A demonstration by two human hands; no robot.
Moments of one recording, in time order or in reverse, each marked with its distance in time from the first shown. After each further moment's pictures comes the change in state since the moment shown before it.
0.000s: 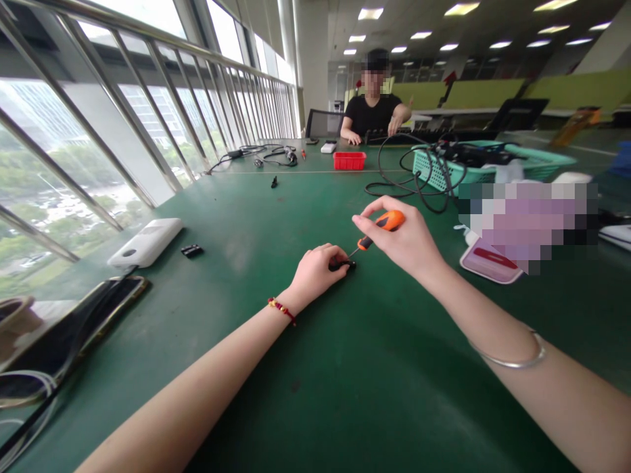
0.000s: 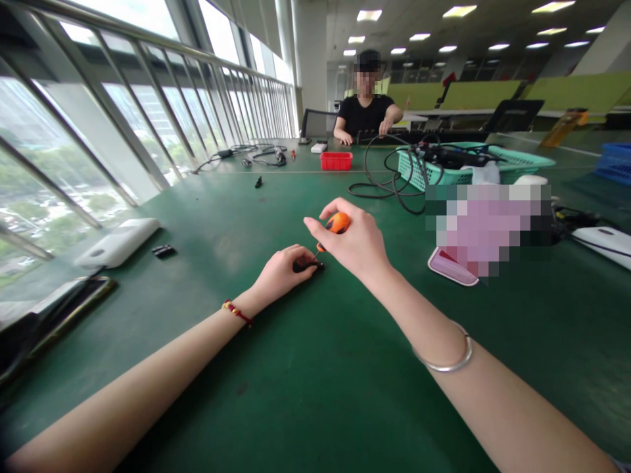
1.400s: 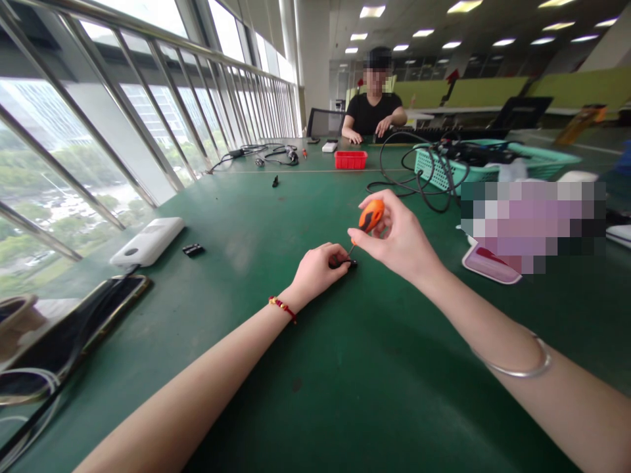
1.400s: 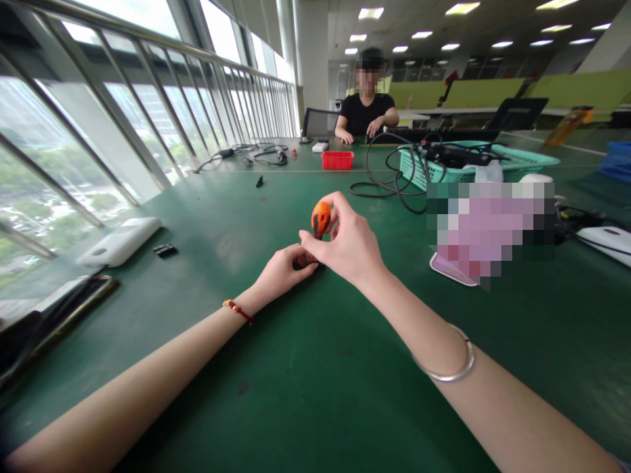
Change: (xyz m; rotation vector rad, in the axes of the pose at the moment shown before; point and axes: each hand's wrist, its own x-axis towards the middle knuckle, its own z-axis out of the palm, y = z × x) left_hand 0.001 -0.002 0.002 -0.077 0.014 -0.021; right_hand -0.005 -0.002 0.006 0.041 -0.029 -0.059
